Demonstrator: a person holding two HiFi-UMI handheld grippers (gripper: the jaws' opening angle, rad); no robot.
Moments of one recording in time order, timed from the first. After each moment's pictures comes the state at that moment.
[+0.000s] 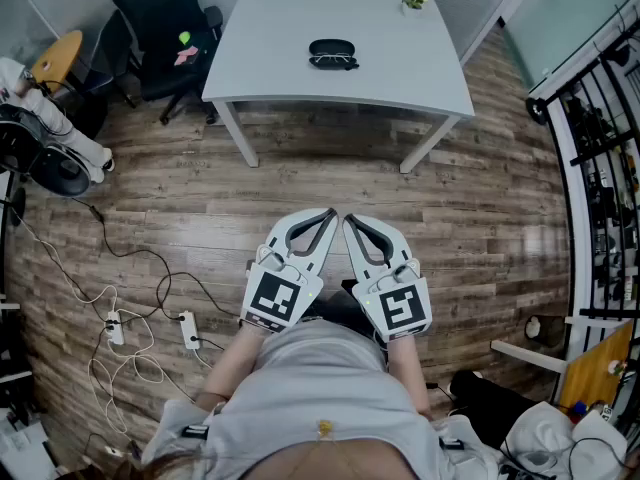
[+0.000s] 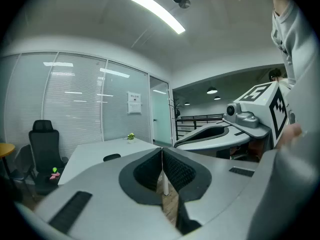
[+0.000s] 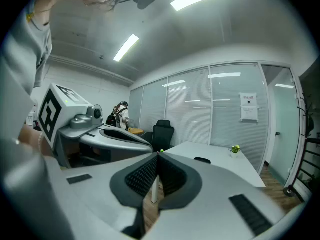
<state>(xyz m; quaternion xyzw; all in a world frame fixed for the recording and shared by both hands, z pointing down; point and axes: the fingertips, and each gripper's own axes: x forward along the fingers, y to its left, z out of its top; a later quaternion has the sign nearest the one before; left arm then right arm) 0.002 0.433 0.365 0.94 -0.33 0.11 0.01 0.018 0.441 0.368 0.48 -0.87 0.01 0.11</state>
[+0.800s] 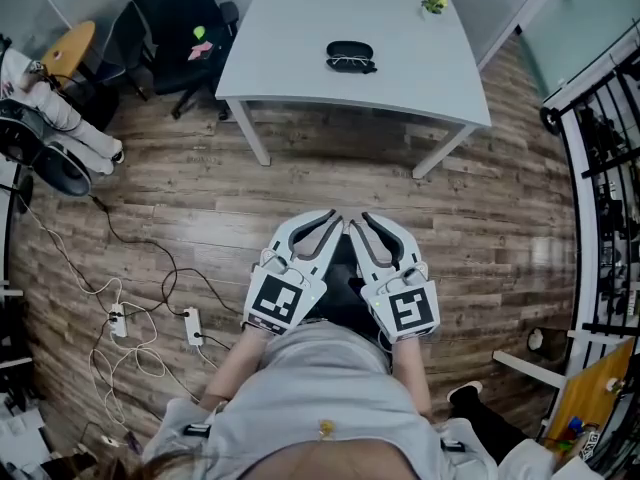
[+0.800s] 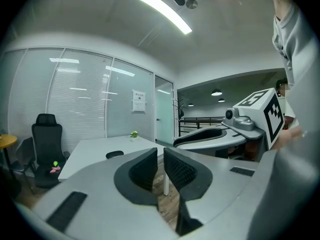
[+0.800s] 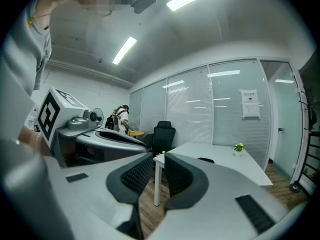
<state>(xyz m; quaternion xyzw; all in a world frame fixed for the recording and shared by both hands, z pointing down) -0.010 0.417 0.378 0.93 -0.35 0.10 0.03 0.016 0.420 0.379 0.48 -0.87 0.02 0.09</state>
